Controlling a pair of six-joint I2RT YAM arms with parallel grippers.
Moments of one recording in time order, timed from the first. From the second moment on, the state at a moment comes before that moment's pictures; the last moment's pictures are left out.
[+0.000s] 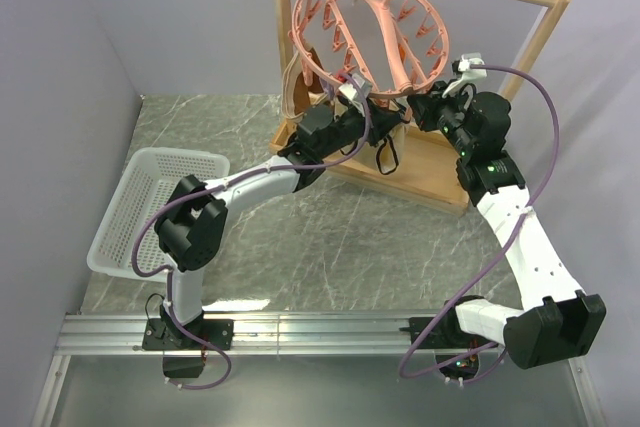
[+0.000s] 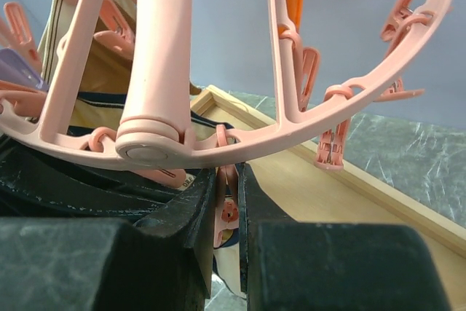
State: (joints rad) left arm -0.79 1.93 1.51 0.66 0.30 -0.35; right arm 0.17 1.18 1.18 -0.05 -0.19 0.16
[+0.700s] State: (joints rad) left arm -0.82 1.93 1.54 0.59 0.16 -0.35; right arm 0.24 1.18 1.15 0.00 -0.02 0.14
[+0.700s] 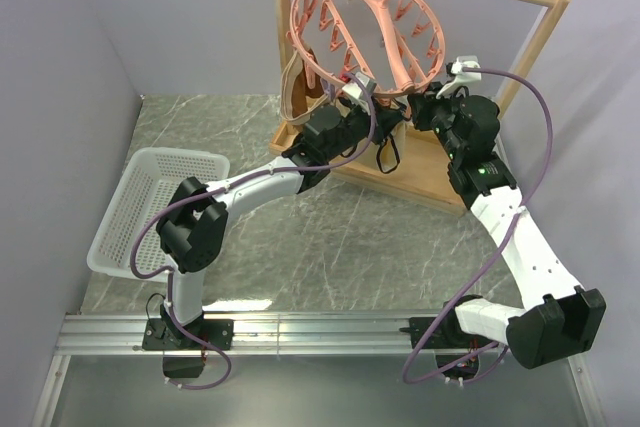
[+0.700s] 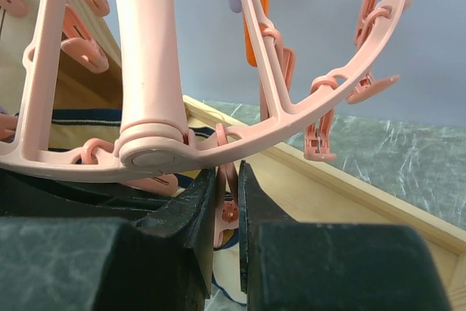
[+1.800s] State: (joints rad) left arm -0.84 1.93 1.59 0.50 0.10 -0.36; right arm 0.26 1.20 1.15 0.02 0.05 0.14
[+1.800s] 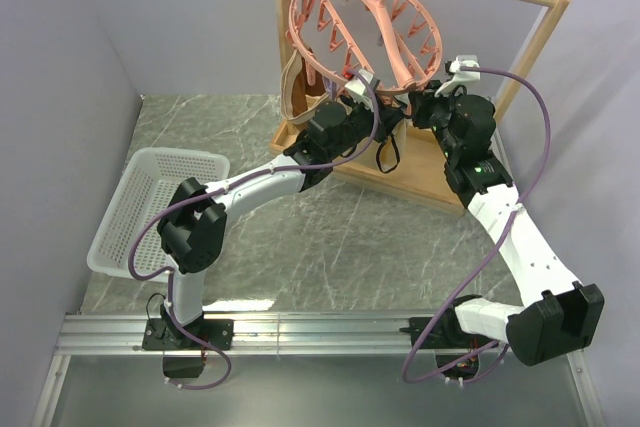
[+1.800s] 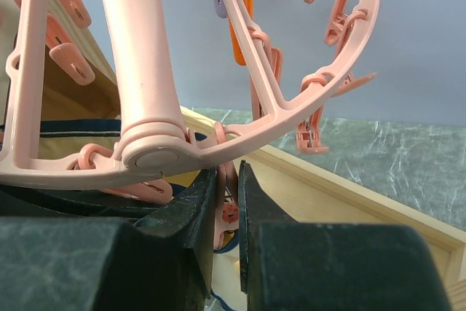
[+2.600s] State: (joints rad) left arm -0.84 1.93 1.61 0.50 0.15 -0.46; right arm 0.26 1.20 1.16 0.04 0.08 0.12
